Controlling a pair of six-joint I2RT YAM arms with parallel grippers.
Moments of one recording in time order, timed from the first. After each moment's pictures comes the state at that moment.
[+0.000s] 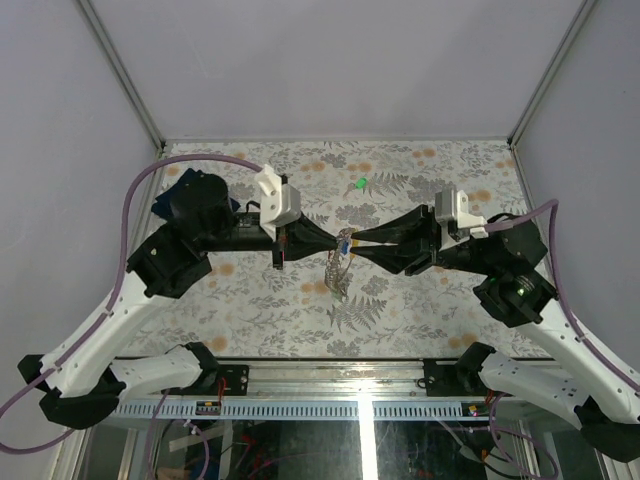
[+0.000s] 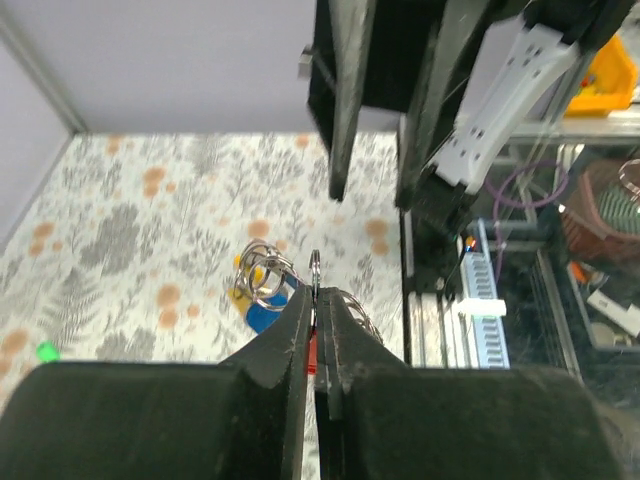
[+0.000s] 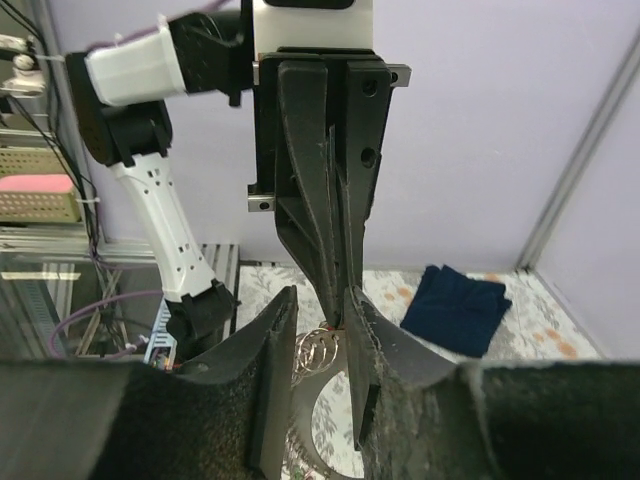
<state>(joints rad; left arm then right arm) -0.78 1.03 1.36 -0.35 0.72 0.08 0.78 0.84 1.03 0.18 -0.70 0.11</state>
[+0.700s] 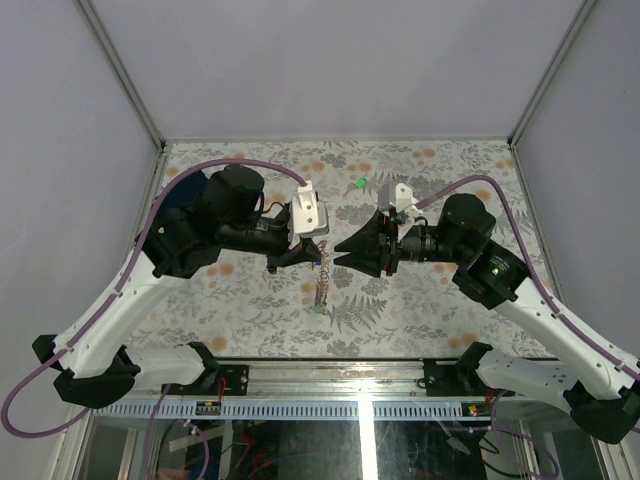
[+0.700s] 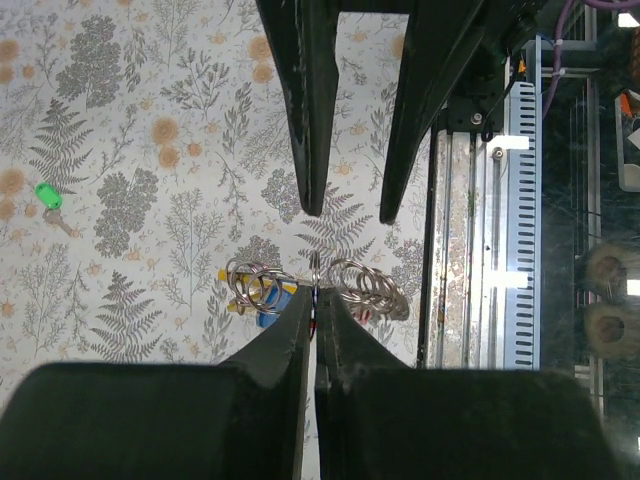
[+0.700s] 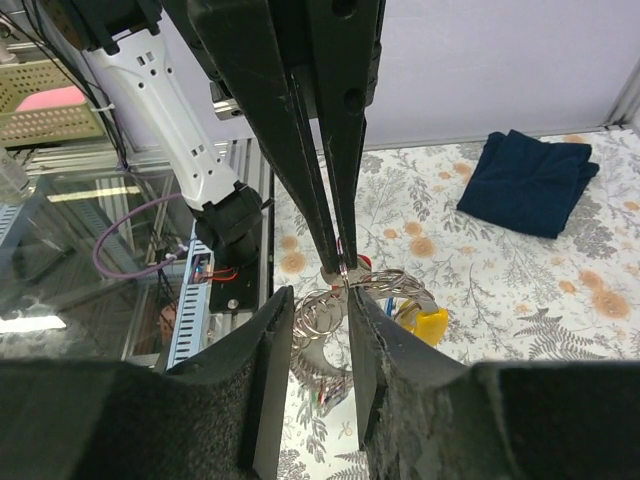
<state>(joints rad) -0.80 1.21 1.63 -1.01 0.56 0.41 0.78 0.97 1.09 -0.15 -0.72 0.03</state>
